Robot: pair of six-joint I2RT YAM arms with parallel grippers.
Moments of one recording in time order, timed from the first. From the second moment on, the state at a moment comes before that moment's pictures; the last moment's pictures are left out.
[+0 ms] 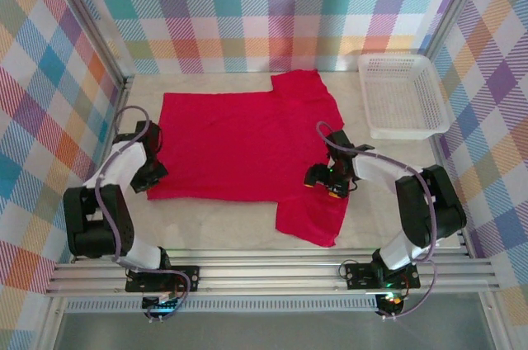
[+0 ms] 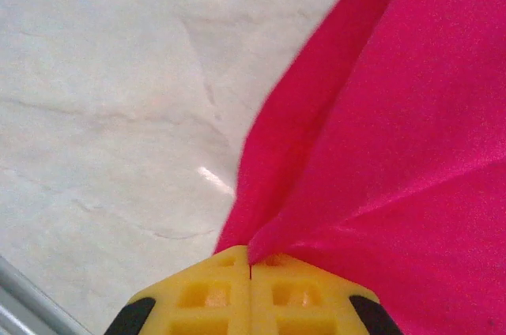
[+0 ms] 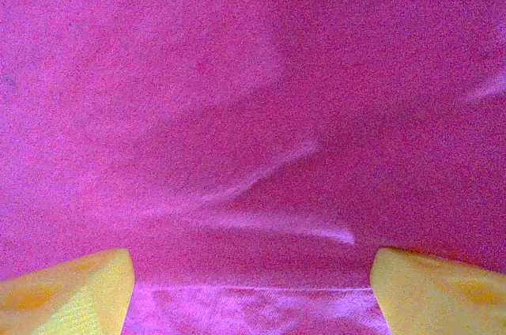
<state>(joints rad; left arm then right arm) 0.10 1.48 1.02 -1.02 -0.31 -0.57 0.38 1.59 0.86 -0.60 -0.24 0.67</state>
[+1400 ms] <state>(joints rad) 0.07 2.30 1.89 -0.95 0.03 -0.63 0.26 2.01 1.42 -0.73 -0.23 0.60</state>
